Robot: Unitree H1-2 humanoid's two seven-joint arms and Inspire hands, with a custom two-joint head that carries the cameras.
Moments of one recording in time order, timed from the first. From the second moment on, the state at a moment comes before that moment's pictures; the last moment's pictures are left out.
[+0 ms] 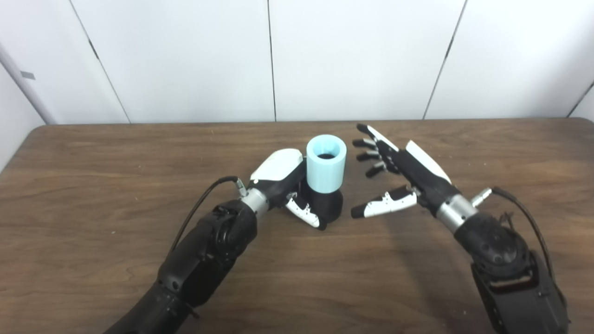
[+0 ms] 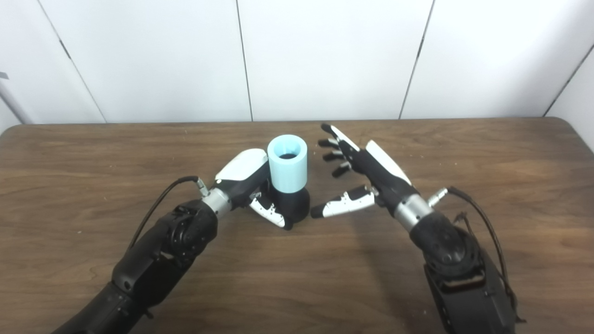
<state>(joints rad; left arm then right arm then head) -0.54 0.23 -0.52 0.20 0.66 0.10 -0.22 -0.28 -0.28 0.11 -0.23 -0.26 0.29 0.36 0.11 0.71</state>
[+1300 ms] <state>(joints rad) -0.30 0.23 -0.23 -0.12 0.38 0.37 -0.30 -0.16 -0.20 0.04 -0.30 -0.06 0.34 0.27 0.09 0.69</state>
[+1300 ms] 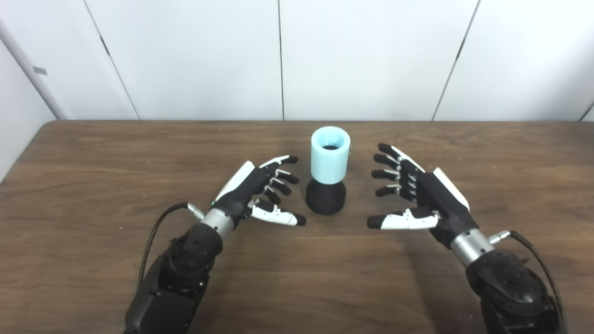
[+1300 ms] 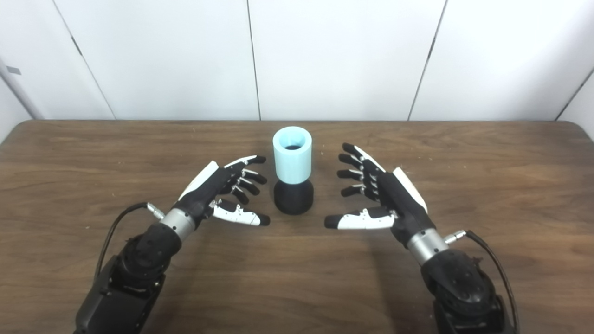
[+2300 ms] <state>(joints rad) -0.17 0.10 0.01 -0.15 -0.03 0.18 -0.18 -0.09 -0.09 0.00 -0.29 -0.10 0.23 0.09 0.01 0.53</state>
